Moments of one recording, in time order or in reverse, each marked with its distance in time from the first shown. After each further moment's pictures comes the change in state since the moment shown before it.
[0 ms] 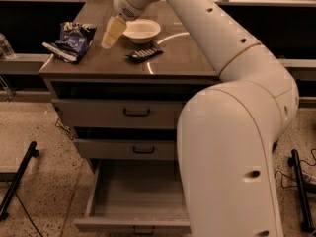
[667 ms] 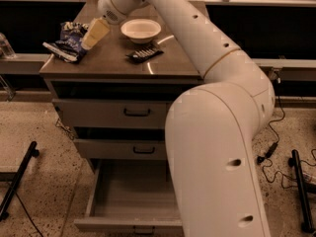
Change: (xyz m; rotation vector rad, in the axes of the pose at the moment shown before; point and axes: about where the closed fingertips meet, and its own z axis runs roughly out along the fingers) arm -0.037 0.015 0.036 -0.064 -0.124 0.100
